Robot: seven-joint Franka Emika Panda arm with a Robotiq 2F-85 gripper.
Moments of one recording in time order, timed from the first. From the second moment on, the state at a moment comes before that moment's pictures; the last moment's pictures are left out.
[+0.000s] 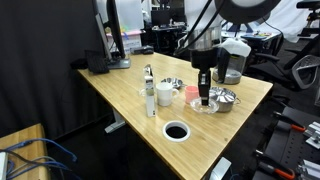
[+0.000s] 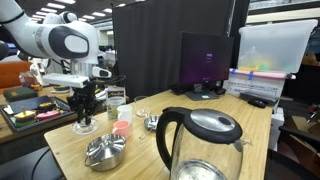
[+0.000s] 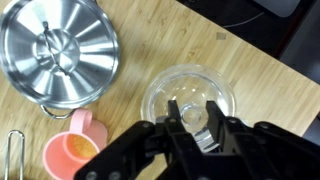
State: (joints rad) arm 0.24 -0.02 0.20 -2.50 0.04 2.34 -0.11
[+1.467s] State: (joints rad) arm 0.19 0.08 0.15 -2.15 -0.07 2.23 -0.26
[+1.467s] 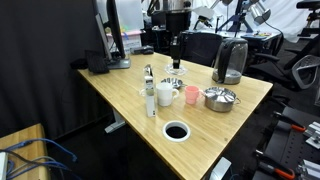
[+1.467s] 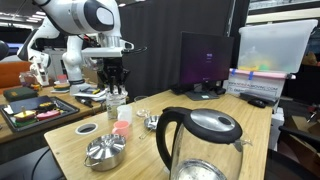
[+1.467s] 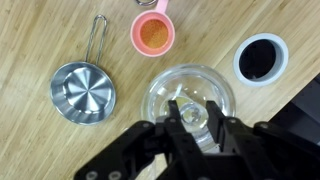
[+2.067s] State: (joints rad) arm 0.19 0.22 0.15 -1.95 -0.08 2.26 -0.25
